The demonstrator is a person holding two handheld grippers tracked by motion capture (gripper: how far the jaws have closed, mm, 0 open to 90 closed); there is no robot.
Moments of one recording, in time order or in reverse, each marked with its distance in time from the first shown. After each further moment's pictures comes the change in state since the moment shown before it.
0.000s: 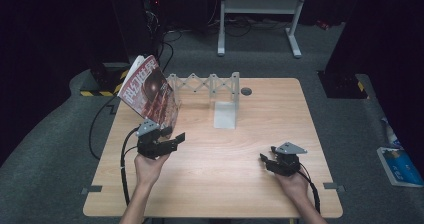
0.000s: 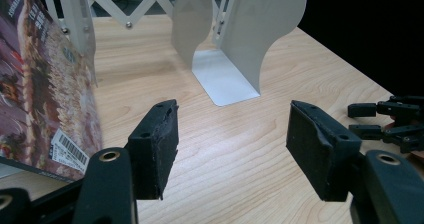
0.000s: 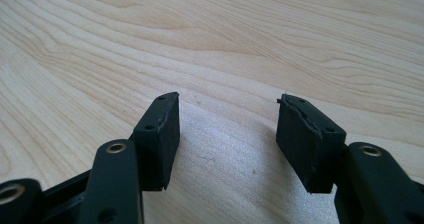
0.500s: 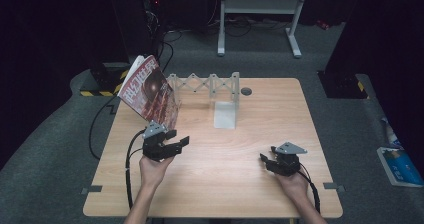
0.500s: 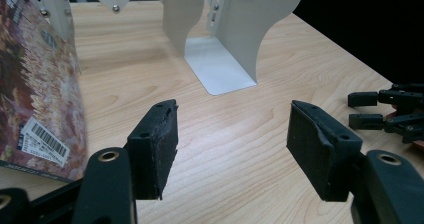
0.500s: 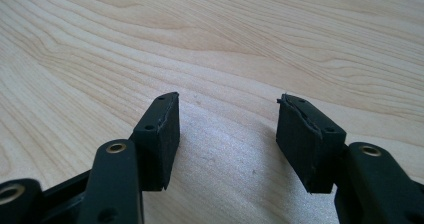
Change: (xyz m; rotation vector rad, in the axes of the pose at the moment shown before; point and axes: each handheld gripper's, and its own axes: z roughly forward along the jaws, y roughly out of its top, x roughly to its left) left arm -0.005 -0.010 0.012 0.029 -0.011 0.003; right arm 0.000 0.000 0.000 0.000 0.000 -0.001
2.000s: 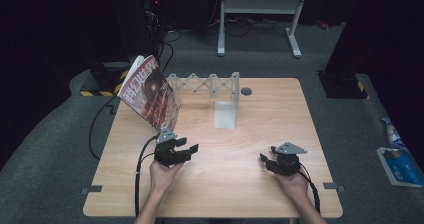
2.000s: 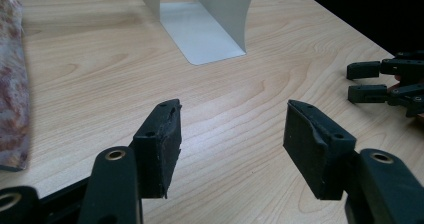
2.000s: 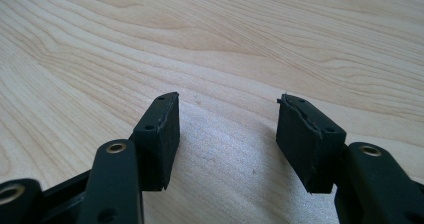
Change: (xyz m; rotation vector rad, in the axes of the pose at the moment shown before) left arm -0.011 -0.023 0.029 0.067 -0.034 0.004; right arm 0.000 0.000 0.000 0.000 0.000 0.001
